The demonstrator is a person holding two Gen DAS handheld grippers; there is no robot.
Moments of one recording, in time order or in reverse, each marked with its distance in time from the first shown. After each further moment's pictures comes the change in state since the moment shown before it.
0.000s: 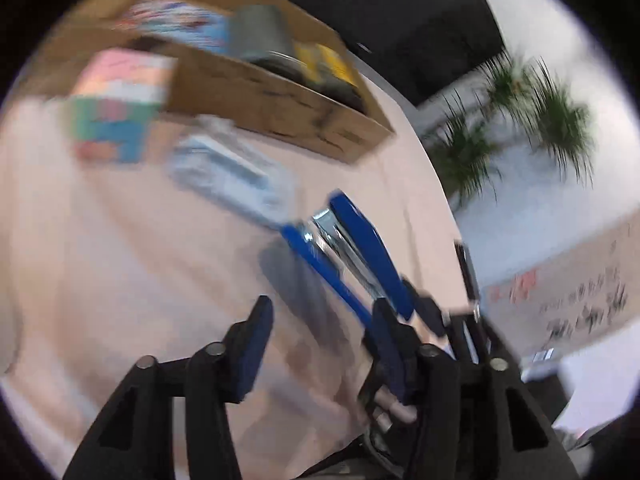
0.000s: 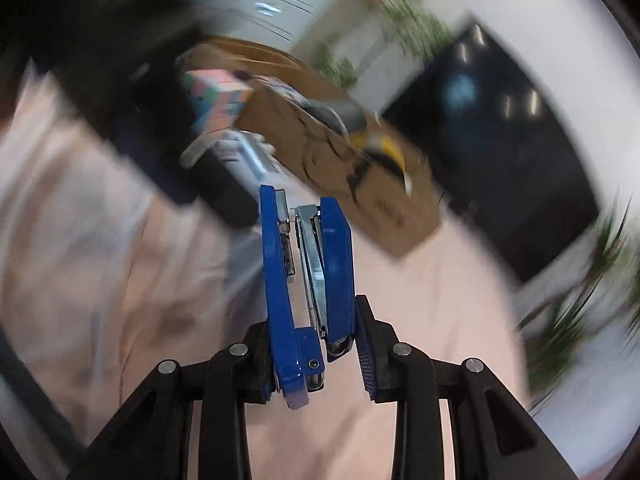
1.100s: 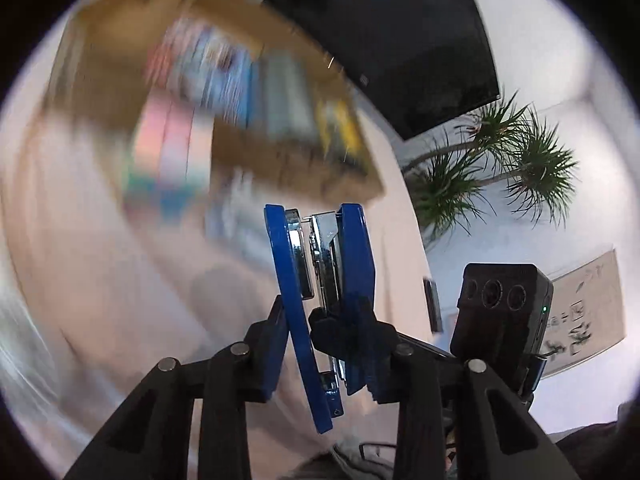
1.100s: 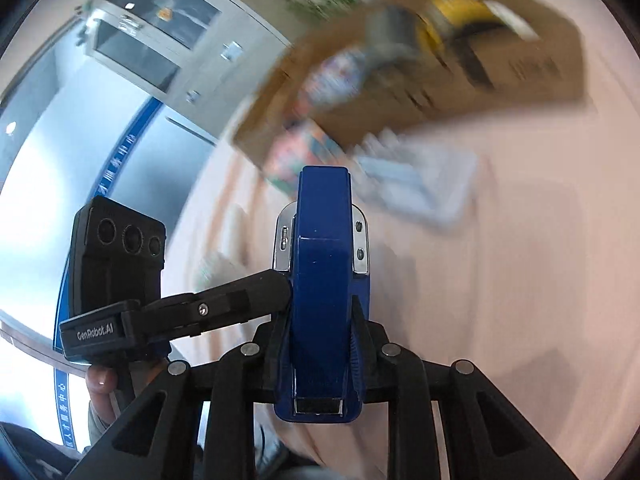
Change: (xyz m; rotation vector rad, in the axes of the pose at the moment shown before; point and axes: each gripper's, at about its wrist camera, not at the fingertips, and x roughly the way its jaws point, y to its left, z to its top) left arm -0.044 0.009 0.064 -0.037 -0.048 -0.103; right arm 0.068 -0.089 0.055 1.007 0.195 1.008
